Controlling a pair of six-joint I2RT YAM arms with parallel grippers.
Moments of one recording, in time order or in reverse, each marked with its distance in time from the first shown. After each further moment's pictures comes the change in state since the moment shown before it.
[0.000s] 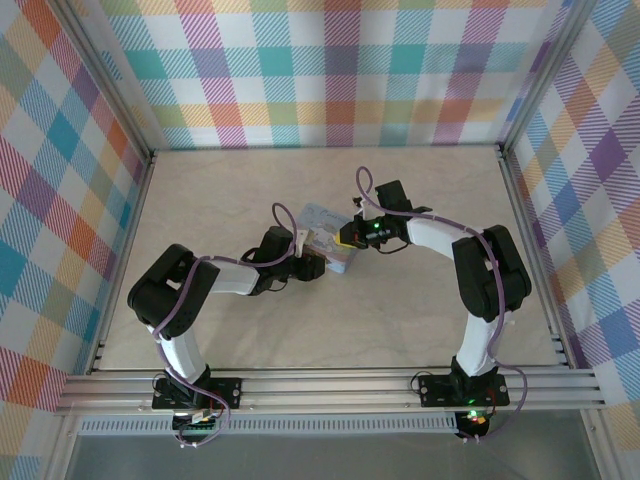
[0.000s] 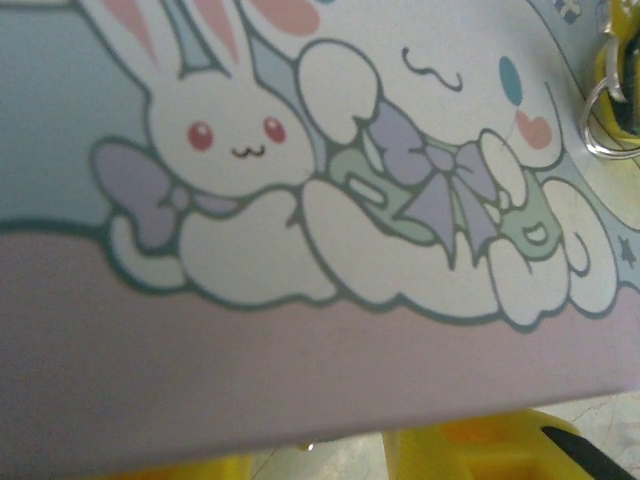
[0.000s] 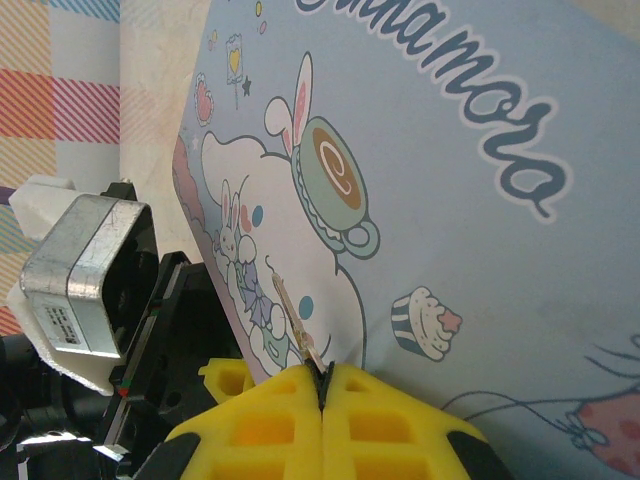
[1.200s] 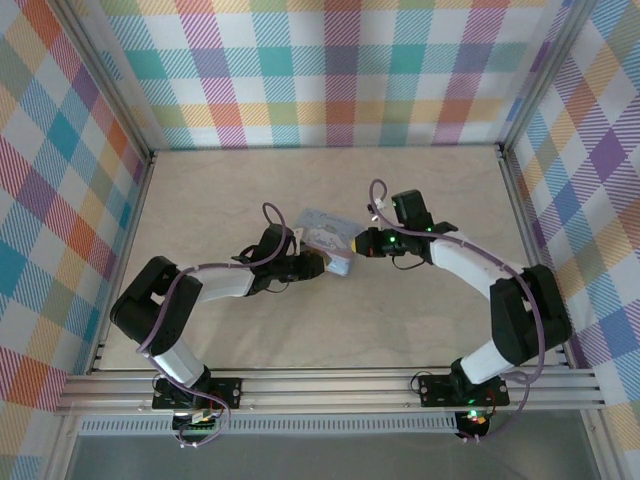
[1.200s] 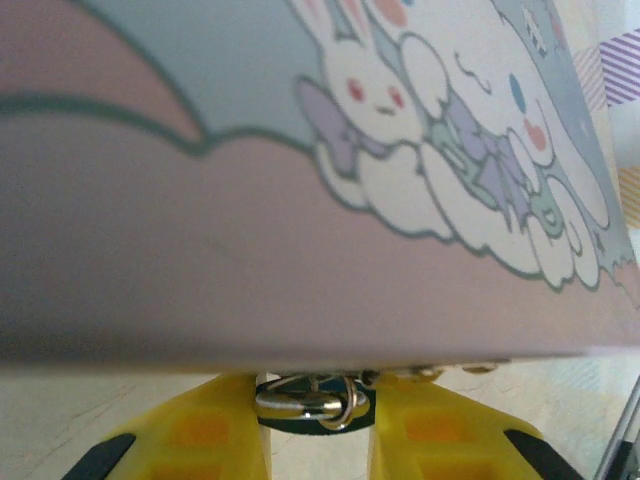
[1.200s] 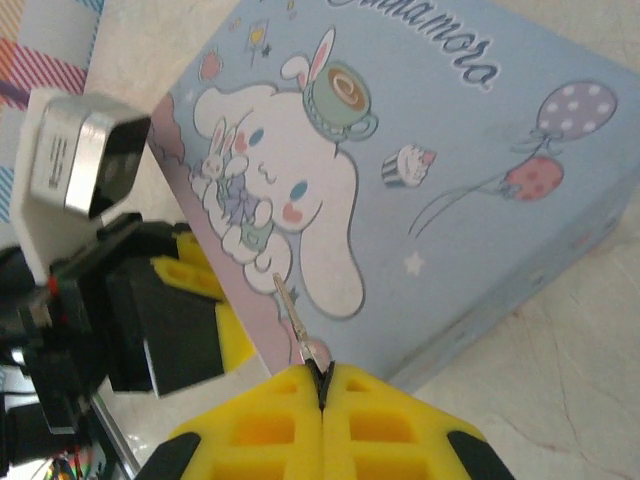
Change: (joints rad) left arm -0.030 -0.134 0.019 -0.179 0.015 -0.265; right arm 0.006 -0.344 -0.220 -0.051 0.168 -0.163
